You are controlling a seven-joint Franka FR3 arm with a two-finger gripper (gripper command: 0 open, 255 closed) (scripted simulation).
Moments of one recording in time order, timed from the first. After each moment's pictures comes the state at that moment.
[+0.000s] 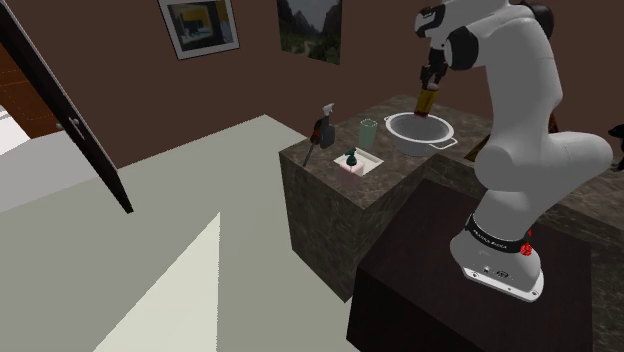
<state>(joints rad) -0.70 0.78 -0.46 -1.10 0.32 1.80 -0.74</state>
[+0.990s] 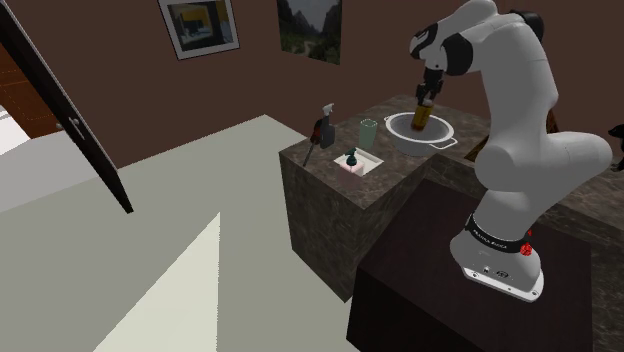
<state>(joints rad) -0.69 0.83 -0.44 -1.21 0.35 1.97 -0.76</state>
